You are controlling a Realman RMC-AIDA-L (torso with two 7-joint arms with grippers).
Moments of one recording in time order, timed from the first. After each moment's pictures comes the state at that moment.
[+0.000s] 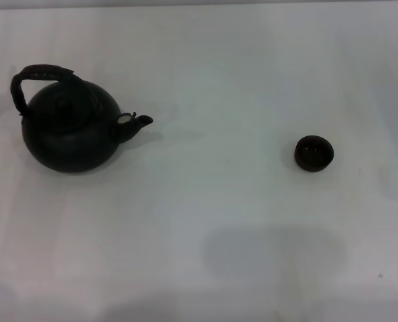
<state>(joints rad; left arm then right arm) -0.40 -2.08 0.84 0.06 0.48 1.33 -0.48 0.28 1.99 -0.54 -0.18 2.04 1.29 -2.32</state>
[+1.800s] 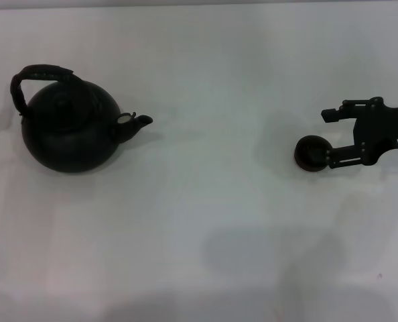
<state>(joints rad) -0.38 -2.08 0.84 -0.03 0.49 1.33 -0.48 0.46 2.01 -0.89 -0.77 1.02 1.44 -1.78</state>
